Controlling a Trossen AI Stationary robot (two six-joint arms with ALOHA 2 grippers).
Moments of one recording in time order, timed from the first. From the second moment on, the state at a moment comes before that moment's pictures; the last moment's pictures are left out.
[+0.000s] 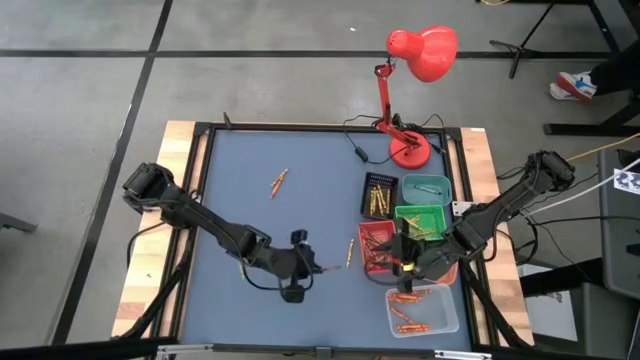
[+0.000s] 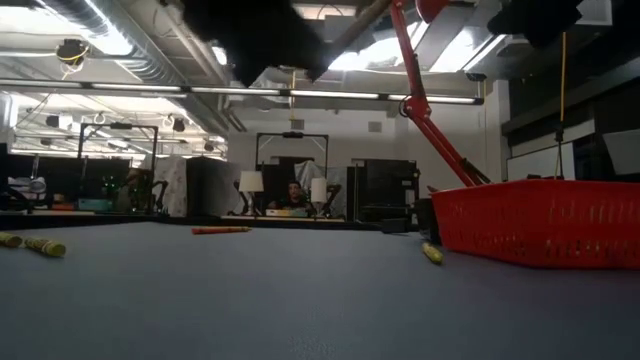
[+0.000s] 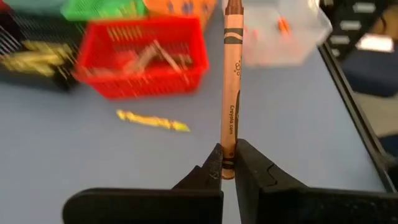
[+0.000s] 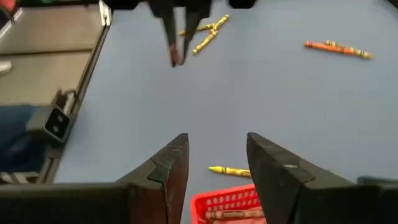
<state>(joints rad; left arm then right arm) -0.44 1.70 1.05 0.01 -0.32 -0.32 0.65 1.22 0.84 -0.27 0.51 0.44</state>
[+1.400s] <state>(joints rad) -0.30 1.70 1.05 0.45 -0.37 -0.04 0.45 1.30 0.83 0.25 0.35 0.04</state>
